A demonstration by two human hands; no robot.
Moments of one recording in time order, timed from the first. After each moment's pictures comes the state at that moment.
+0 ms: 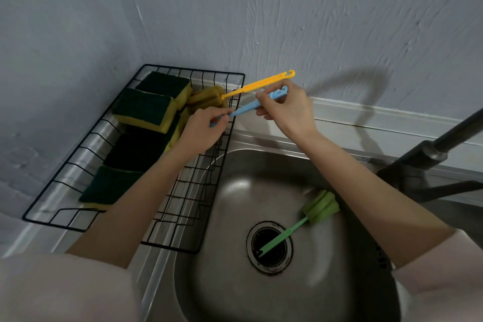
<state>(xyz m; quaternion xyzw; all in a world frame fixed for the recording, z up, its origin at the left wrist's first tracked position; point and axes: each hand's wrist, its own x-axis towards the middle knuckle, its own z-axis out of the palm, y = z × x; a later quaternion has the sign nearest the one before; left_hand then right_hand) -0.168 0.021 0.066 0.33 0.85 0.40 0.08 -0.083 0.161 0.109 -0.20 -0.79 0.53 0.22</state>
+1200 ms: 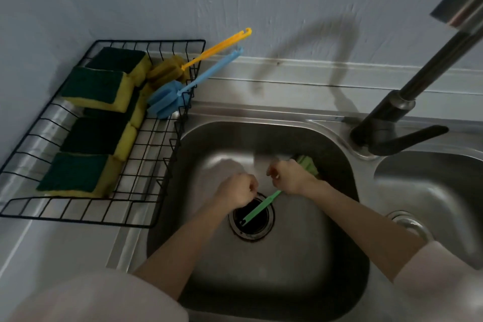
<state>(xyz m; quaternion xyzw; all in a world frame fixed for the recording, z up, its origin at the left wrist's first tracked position) -0.037 0.071 -0.052 0.35 0.86 0.14 0.33 0.028 0.199 -0.034 -0.21 -0.93 0.23 -0.21</state>
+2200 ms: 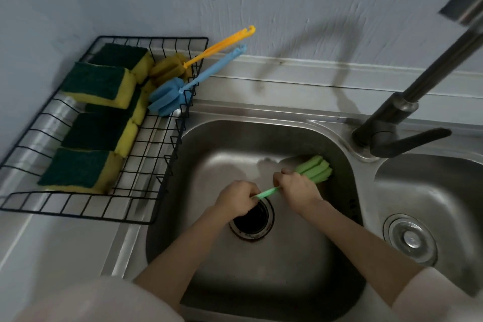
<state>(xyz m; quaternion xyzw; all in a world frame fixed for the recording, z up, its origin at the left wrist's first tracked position) -0.026 0.062 -0.066 0.37 0.85 0.18 0.33 0.055 0.188 -0.049 -0.19 -0.96 0.11 -0.17</state>
